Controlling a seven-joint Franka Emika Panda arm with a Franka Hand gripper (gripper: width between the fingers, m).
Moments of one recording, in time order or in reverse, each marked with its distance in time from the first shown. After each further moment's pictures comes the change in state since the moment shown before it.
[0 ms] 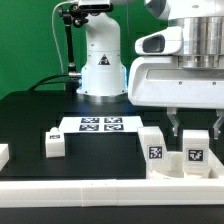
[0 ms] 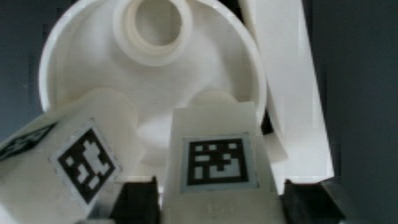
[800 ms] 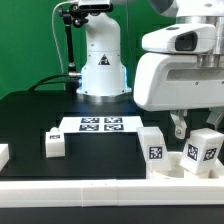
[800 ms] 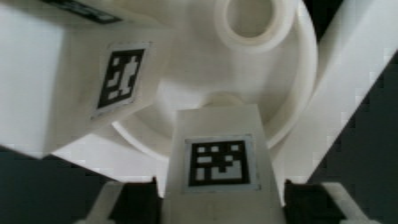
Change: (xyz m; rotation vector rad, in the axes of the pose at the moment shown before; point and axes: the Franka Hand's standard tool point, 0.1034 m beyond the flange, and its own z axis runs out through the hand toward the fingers) arm 0.001 0.000 -0.001 -0.068 -0.014 -0.815
